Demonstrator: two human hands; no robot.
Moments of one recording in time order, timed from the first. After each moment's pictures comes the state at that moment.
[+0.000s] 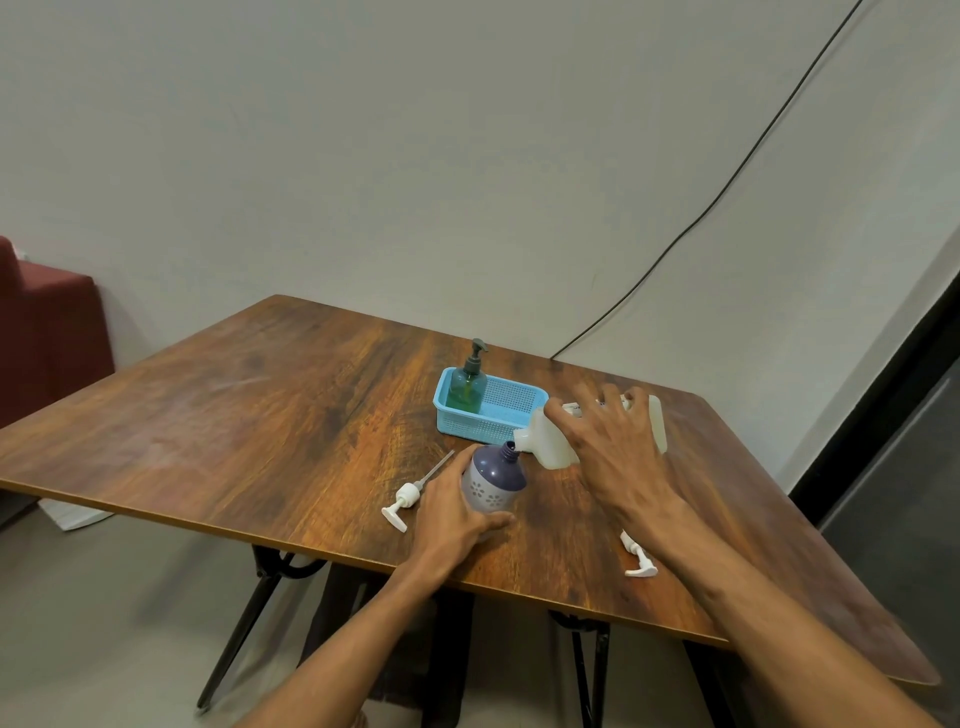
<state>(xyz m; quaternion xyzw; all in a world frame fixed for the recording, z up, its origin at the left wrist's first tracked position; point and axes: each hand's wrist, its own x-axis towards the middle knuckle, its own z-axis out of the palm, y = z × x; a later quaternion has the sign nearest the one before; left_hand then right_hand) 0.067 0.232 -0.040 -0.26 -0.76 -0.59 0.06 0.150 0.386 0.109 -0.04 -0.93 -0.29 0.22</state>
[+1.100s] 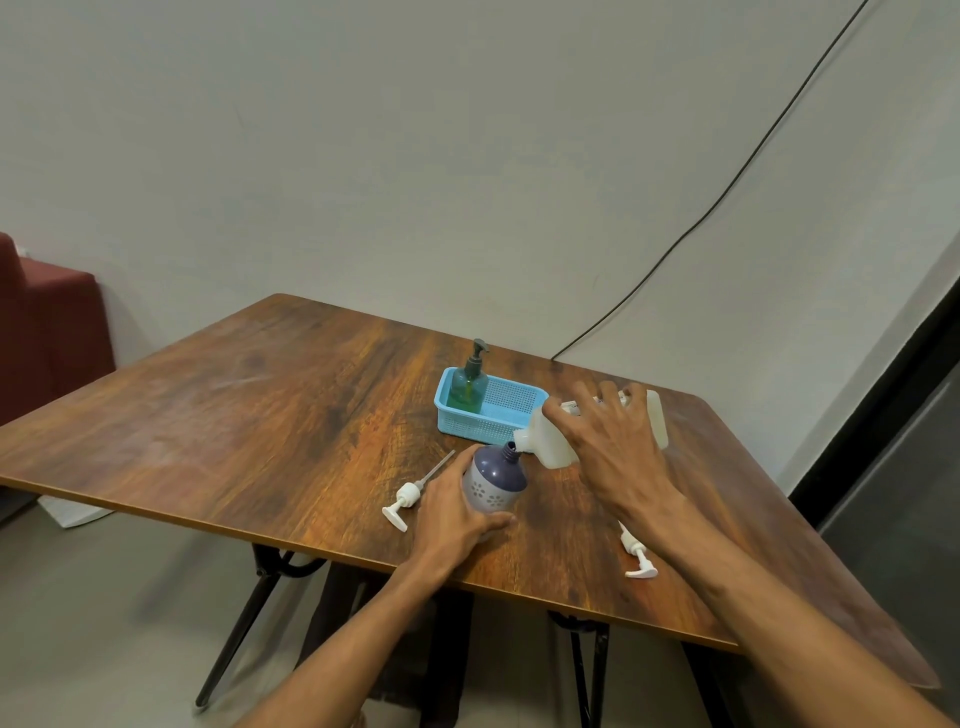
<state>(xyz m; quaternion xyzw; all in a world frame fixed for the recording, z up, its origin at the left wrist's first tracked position) 0.067 0.233 -0.042 -0.26 -0.76 -0.59 0.06 0.151 0.382 0.114 -0.04 -0.92 -0.32 0.20</state>
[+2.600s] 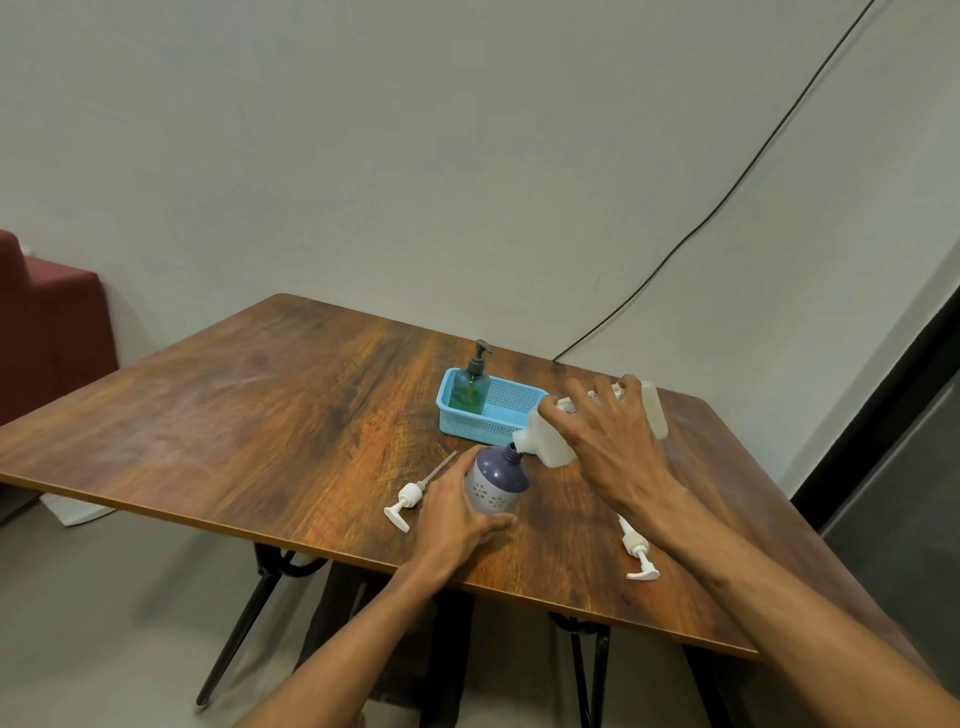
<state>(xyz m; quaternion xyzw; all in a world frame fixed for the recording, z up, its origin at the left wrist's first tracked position) 0.068 0.234 -0.042 -0.26 -0.76 -0.60 0.06 0.150 0.378 0.124 -0.01 -0.92 -0.34 0.19</state>
